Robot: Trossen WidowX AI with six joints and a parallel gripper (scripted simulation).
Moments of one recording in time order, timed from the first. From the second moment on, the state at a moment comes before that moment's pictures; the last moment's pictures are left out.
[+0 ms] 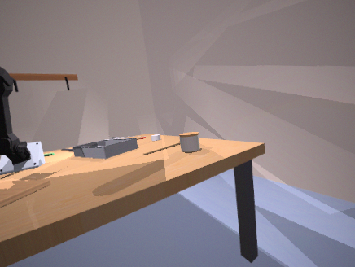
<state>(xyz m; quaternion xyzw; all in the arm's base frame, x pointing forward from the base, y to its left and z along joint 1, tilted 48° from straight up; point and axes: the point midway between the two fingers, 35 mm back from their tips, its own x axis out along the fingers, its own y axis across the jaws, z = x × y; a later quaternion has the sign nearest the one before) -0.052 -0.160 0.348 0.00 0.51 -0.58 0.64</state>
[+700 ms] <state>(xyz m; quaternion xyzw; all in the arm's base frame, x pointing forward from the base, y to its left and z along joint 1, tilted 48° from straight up) -0.057 -0.175 0.341 0.00 0.51 -0.57 0.64</state>
